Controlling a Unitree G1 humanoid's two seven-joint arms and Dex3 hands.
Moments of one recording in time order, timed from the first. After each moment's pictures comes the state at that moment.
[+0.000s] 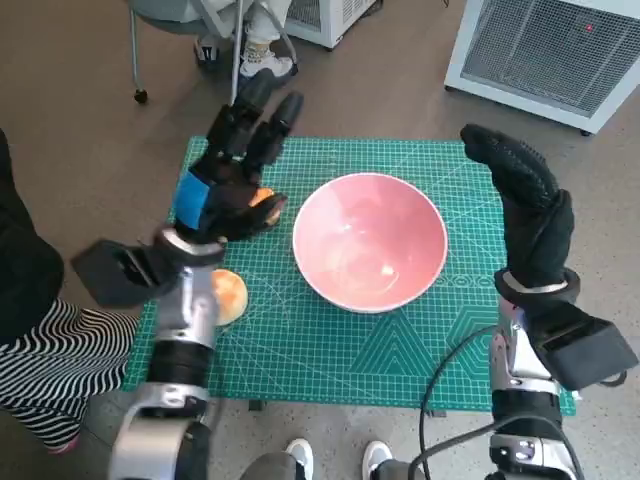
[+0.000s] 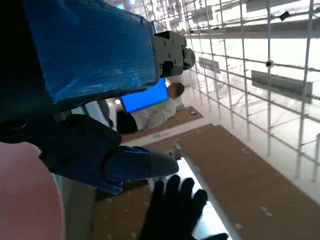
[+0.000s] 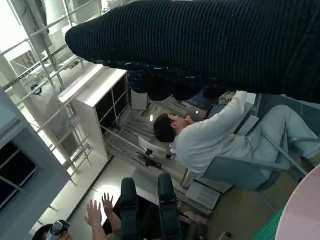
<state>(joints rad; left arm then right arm) -0.70 0.17 0.21 0.62 -0.37 -0.58 -0.69 -0.54 -0.15 -0.15 0.47 0.19 -0.80 0.32</state>
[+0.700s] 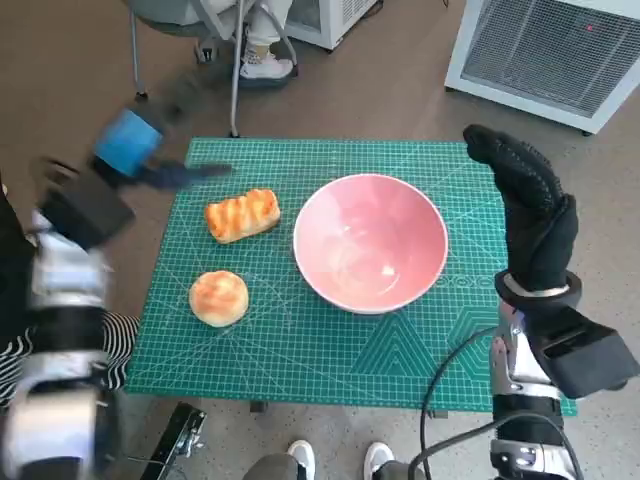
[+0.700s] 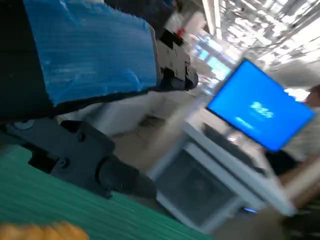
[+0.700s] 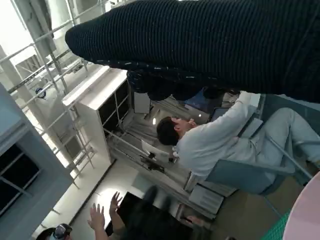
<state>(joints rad) -0.90 0.61 0.07 0.70 0.21 -0.42 -0.40 -0.53 -0.14 -0.13 0.43 0.18 -0.80 0.29</state>
